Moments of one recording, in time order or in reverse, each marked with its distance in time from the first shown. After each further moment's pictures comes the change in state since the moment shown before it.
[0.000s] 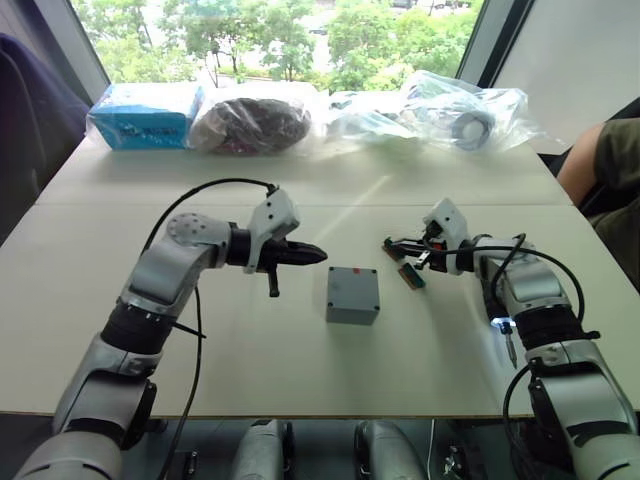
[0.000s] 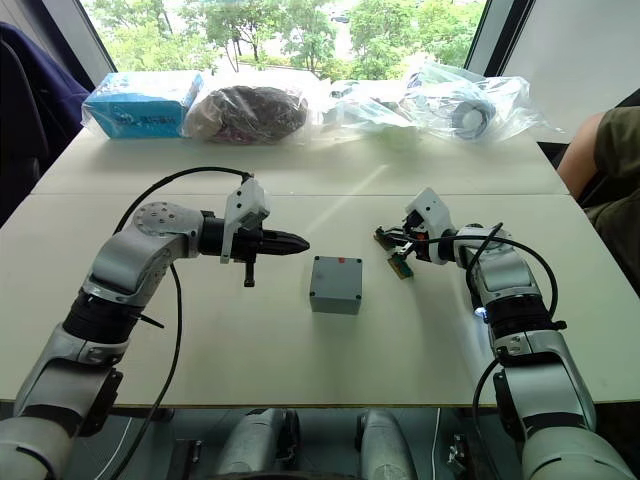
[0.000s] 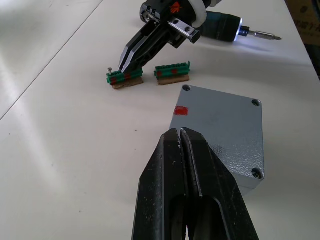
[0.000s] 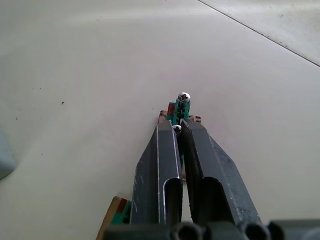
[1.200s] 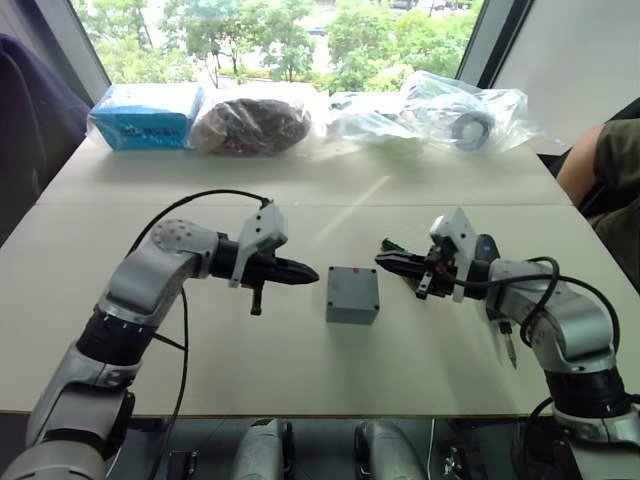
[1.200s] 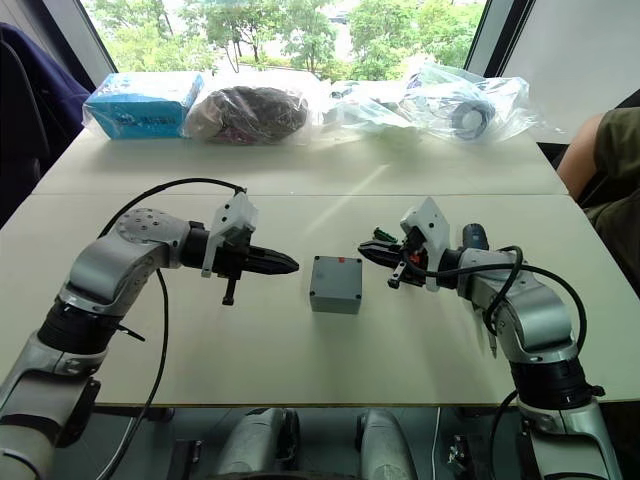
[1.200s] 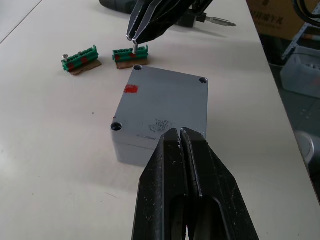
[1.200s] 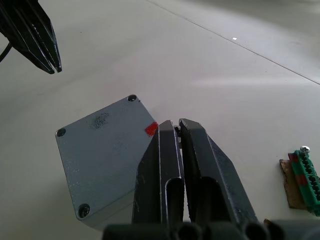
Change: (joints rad) left arm 0.051 0.095 -0.004 -0.085 -0.075 0.049 -0.105; right arm 0.307 -0.031 -0.126 -0.767 0.275 0.369 -0.053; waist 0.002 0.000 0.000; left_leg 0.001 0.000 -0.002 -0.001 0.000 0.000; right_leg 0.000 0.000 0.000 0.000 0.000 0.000
